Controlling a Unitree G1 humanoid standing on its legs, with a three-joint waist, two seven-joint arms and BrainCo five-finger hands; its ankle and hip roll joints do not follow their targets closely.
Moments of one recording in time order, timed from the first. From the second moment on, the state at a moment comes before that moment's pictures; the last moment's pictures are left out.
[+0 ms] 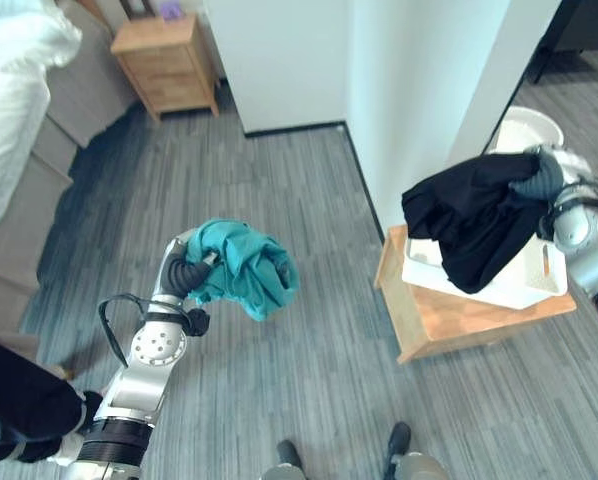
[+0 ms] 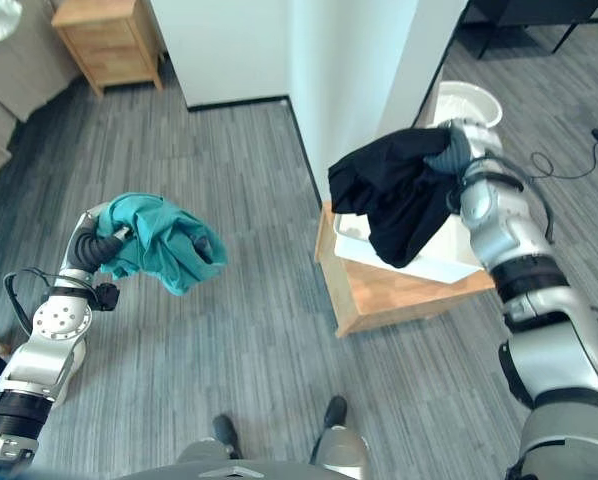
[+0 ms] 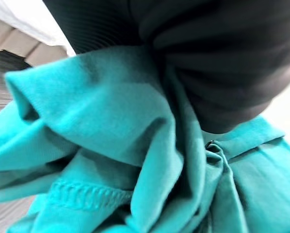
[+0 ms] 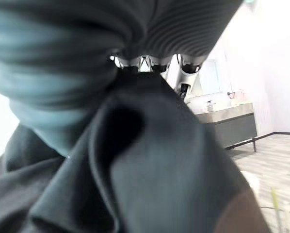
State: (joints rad) left arm -0.13 0.61 0.00 0.14 0.01 -0.12 0.21; right arm -0.93 -0.83 0.41 0.73 -0.39 0.03 -0.17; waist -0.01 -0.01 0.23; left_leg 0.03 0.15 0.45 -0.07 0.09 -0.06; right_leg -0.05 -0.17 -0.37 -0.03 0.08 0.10
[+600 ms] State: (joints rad) left arm -0.12 0.68 0.01 0.12 0.00 -0.17 0.21; right arm -1.21 -1.02 0.54 1.11 -0.39 0.02 -0.25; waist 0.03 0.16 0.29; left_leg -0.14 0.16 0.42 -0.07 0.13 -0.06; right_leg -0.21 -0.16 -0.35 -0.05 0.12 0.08
